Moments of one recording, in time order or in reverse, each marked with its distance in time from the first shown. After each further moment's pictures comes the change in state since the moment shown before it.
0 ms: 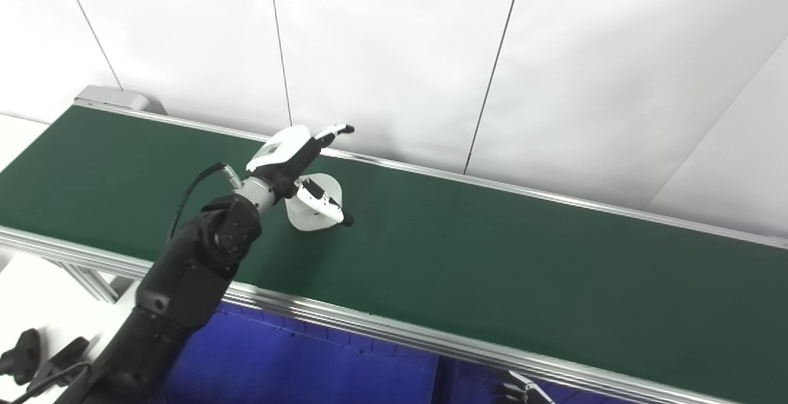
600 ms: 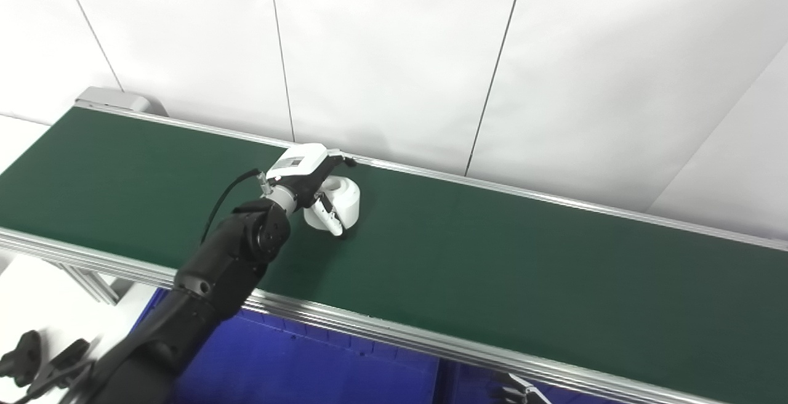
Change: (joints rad) left arm -0.075 -0.057 -0.089 0.229 0.055 0.038 0.131; right arm 0.004 0.002 0.003 -0.004 0.011 -0.001 0.001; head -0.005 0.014
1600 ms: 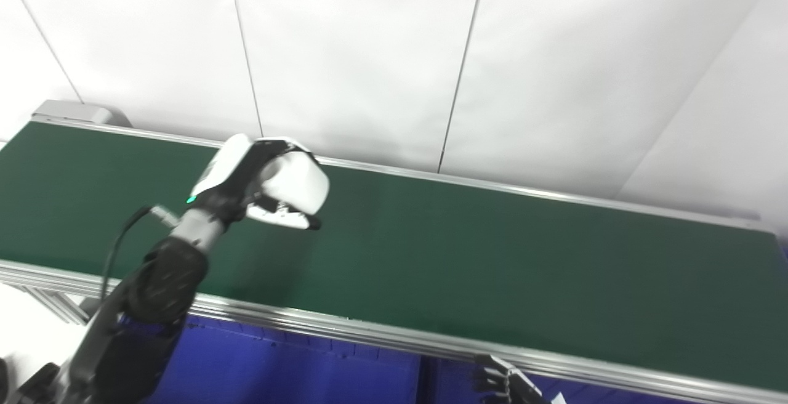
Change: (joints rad) left arm 0.317 0.068 0.238 -0.559 -0.404 -0.185 -0.055; right arm 0.046 0.041 -0.004 -0.104 -0.009 0.003 -0.015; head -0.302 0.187
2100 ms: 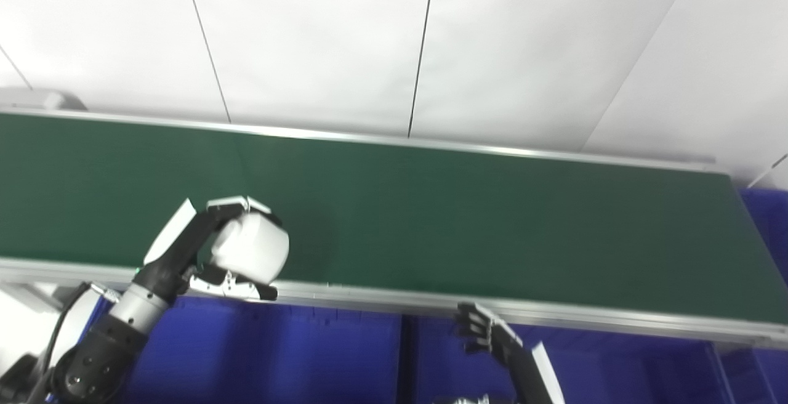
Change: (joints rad) left arm 0.259 0.026 -0.054 0.139 -0.223 -0.370 -0.121; right arm 0.029 0.055 -0.008 -0.114 -0.023 0.101 -0.021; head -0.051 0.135
